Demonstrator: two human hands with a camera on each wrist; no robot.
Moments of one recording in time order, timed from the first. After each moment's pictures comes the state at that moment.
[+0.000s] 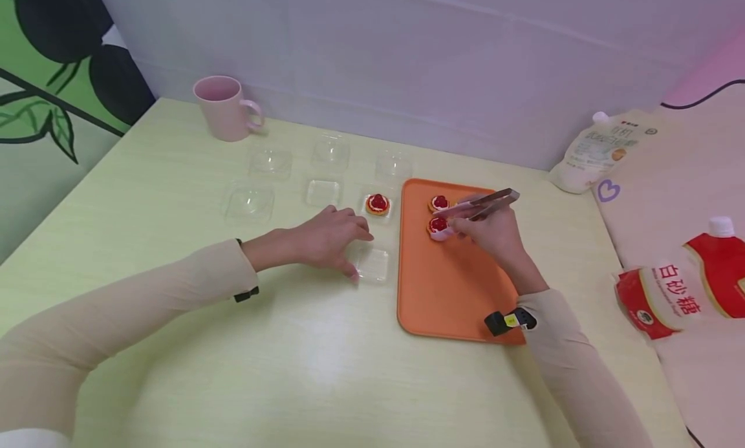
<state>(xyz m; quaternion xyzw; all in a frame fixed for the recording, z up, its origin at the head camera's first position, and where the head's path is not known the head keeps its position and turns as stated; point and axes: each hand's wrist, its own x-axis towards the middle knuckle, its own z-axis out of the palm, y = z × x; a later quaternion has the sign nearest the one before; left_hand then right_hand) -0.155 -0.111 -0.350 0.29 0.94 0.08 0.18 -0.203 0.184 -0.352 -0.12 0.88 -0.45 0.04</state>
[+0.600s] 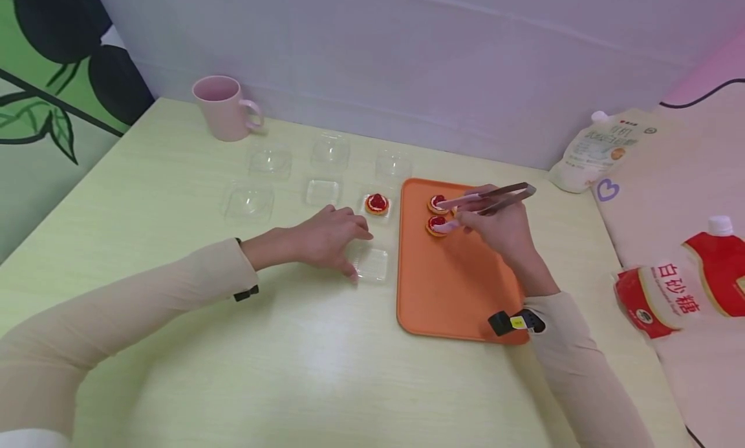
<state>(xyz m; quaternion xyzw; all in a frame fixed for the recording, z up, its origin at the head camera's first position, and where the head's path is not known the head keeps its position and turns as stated) -0.156 -0.111 -0.347 0.28 0.94 0.08 0.19 -0.197 0.188 -0.333 -0.11 0.87 -0.47 0.02</state>
